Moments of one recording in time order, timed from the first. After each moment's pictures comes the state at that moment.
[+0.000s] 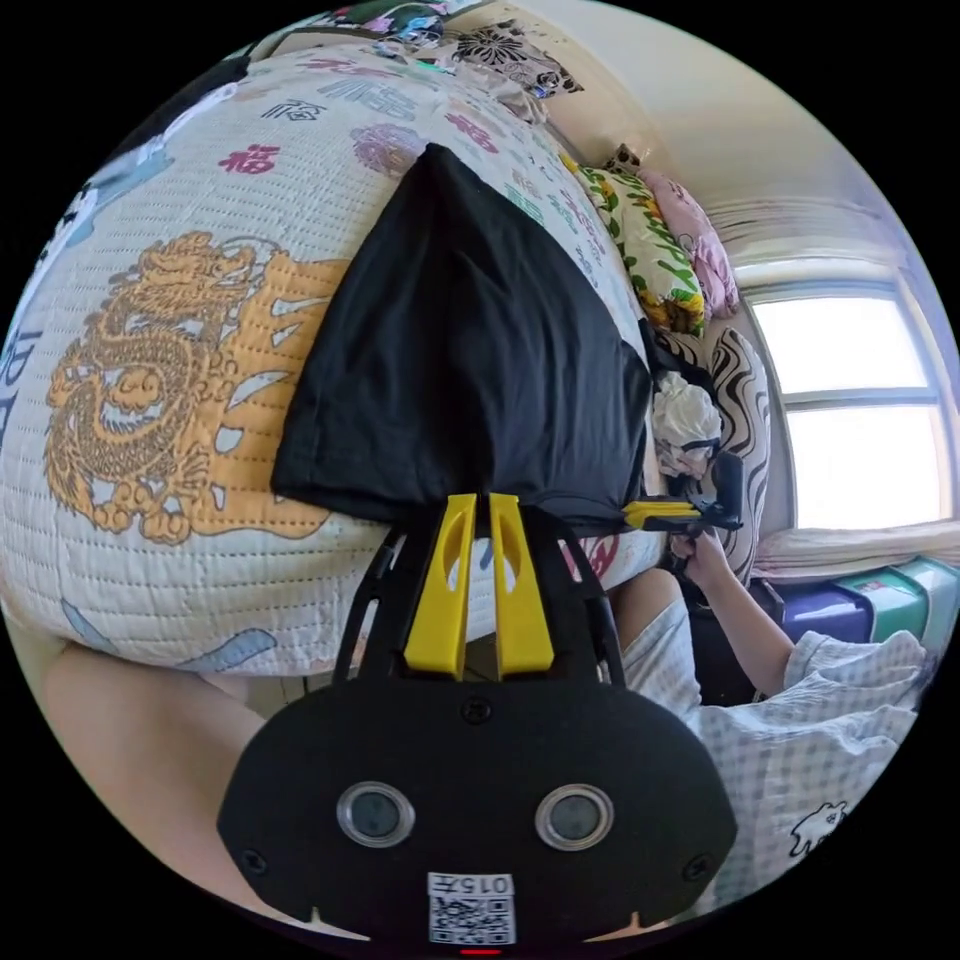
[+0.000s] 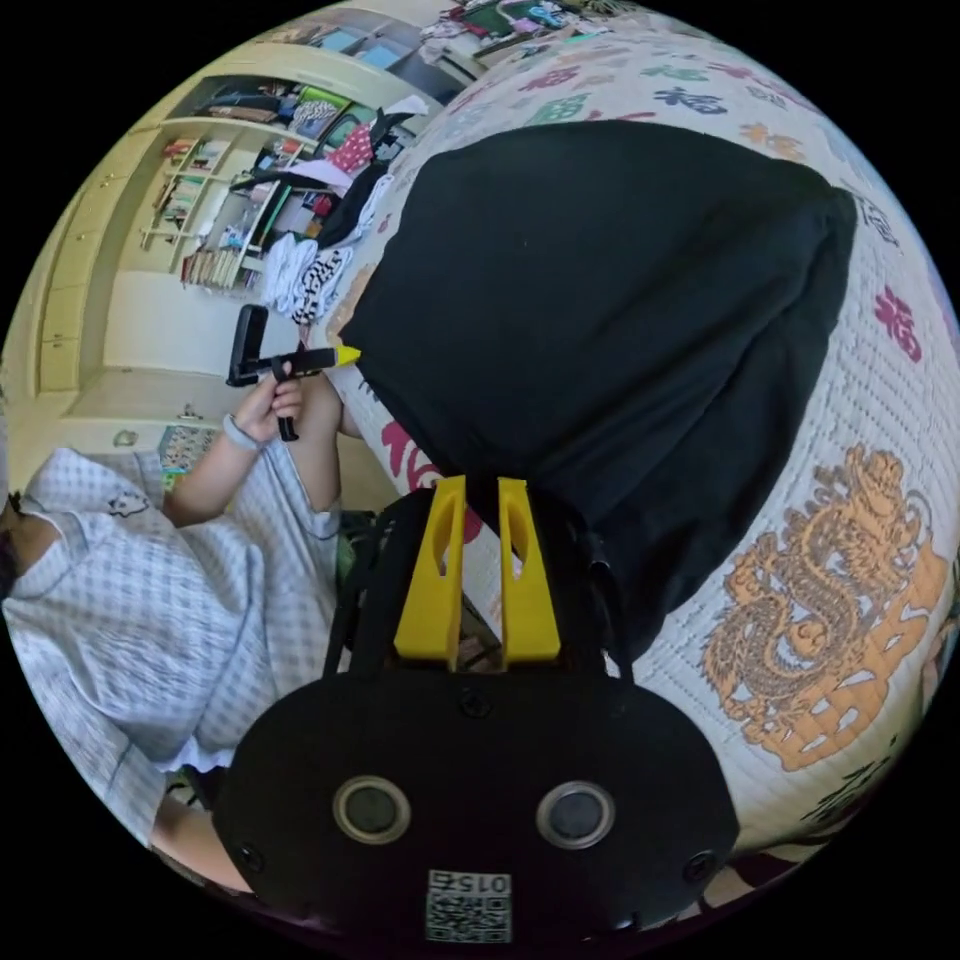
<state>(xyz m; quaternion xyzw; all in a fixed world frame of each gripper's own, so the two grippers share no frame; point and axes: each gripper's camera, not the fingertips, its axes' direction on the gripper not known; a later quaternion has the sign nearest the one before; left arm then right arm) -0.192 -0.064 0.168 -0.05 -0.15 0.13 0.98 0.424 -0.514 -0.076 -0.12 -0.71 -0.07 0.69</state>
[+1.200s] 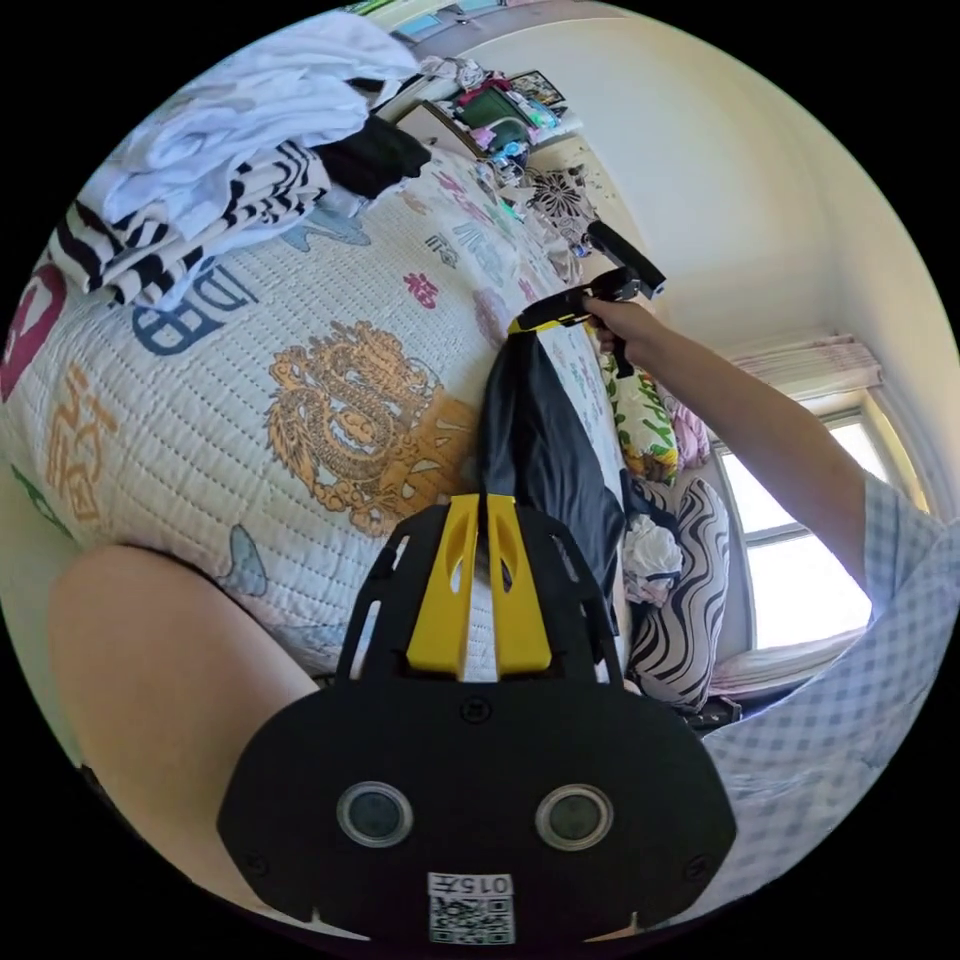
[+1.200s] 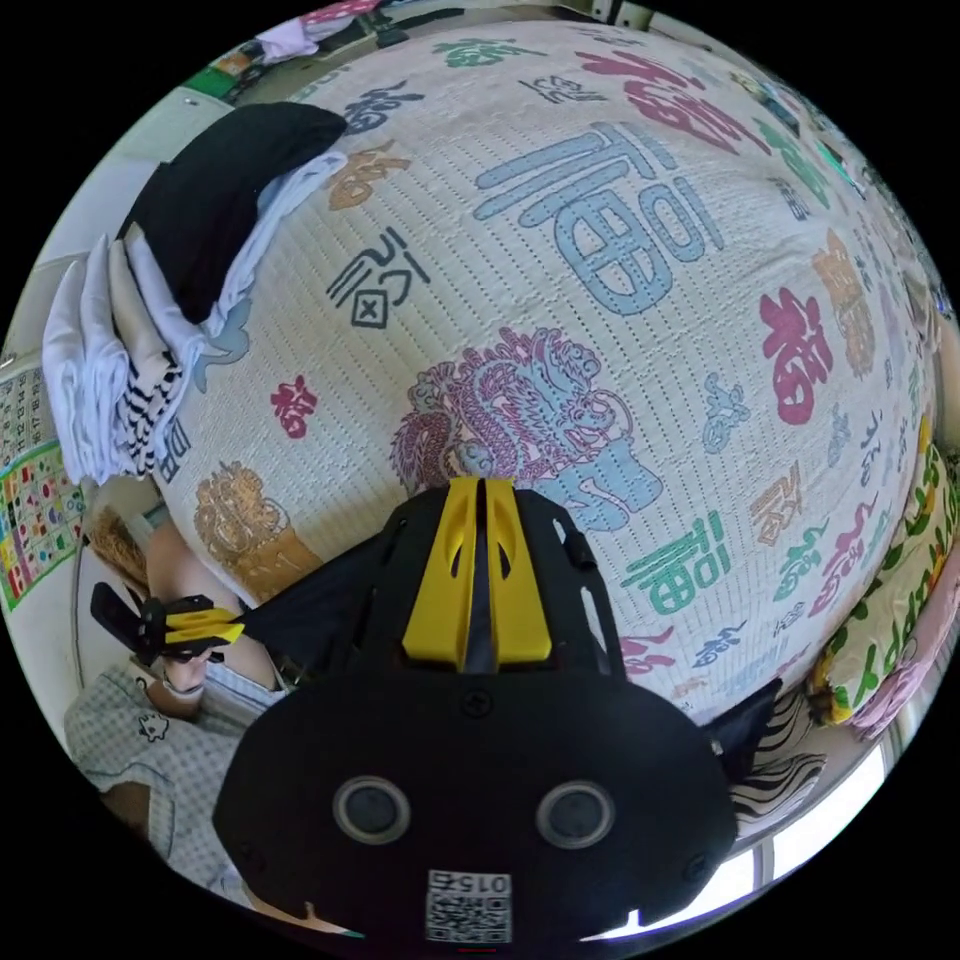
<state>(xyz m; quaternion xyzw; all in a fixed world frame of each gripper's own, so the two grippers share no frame) -0.265 0.067 0.137 0.16 -0.07 0.06 0.98 0.142 -0.926 -0.171 -0.18 -0.44 -0.31 0.82</state>
